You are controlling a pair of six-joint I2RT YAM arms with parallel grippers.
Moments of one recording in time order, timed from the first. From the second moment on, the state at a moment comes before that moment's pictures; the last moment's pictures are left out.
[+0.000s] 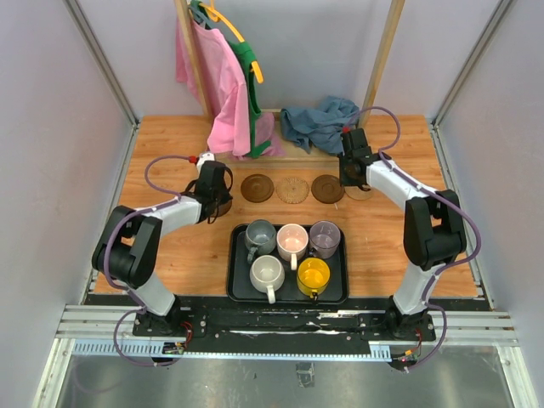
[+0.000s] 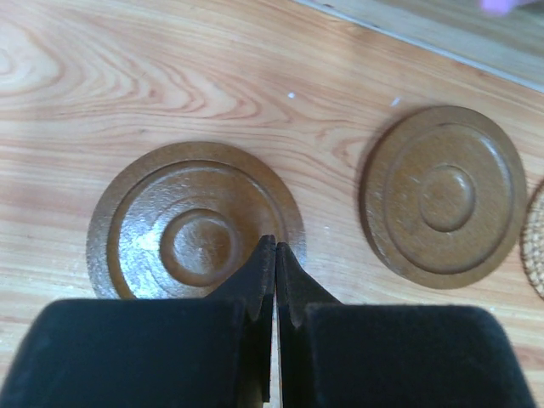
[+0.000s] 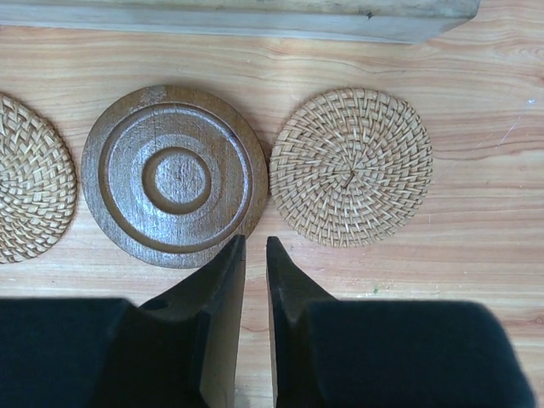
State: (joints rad) left arm -0.36 1.62 0.84 0.08 -0.32 -0.51; right arm 0.30 1.80 1.32 -0.46 0.18 0.21
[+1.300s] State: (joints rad) left arm -0.24 1.83 0.89 0.29 -0.20 -0.55; right arm 0.30 1.69 1.19 -0.46 0.34 0.26
